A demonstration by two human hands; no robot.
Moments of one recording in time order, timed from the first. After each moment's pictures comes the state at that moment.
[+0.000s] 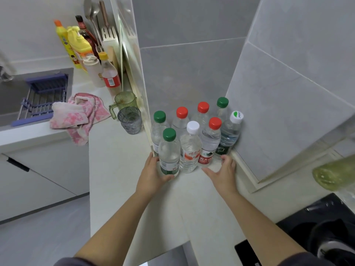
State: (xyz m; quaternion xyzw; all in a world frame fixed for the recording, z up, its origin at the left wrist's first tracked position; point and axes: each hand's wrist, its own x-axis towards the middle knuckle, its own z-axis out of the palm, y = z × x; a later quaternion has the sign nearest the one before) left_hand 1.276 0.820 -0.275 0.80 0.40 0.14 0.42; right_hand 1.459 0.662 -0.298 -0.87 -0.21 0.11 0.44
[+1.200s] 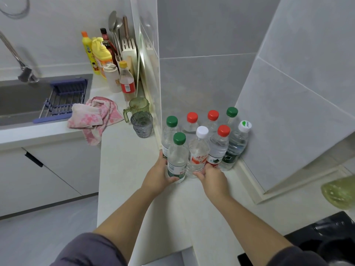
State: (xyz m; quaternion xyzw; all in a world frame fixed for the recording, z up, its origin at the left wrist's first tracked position) left_hand 1.273 0.818 -0.244 0.83 0.33 0.13 0.42; right_hand 1.422 0.696 -0.261 -0.92 -0.34 0.12 0.17
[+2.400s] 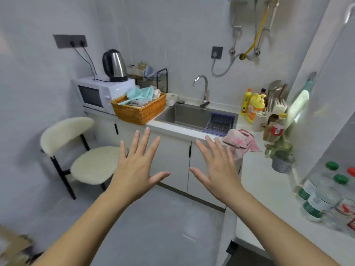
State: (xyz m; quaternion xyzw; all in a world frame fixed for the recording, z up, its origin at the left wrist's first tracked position) left_hand 0.745 0.690 -0.031 0.76 0.62 0.13 -0.13; right_hand 0.990 0.711 -0.055 -0.55 -0.80 -0.04 0.22
